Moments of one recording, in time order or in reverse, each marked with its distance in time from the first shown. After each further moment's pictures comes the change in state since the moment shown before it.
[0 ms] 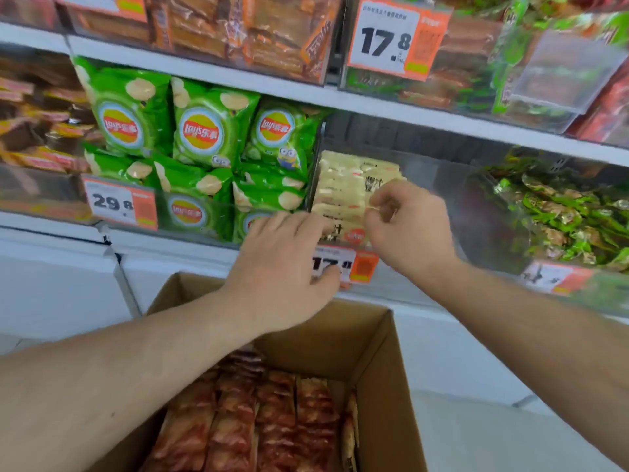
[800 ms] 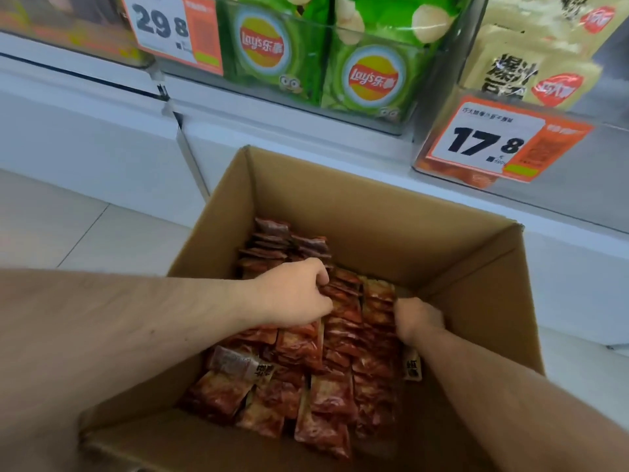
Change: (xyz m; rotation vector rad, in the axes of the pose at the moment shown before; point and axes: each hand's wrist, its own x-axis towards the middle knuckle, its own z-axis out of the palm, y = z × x) left_hand -0.120 -0.092 0.096 -0.359 -0.898 -0.685; right_hand -0.205 0.147 0.230 -0.733 -1.198 0.228
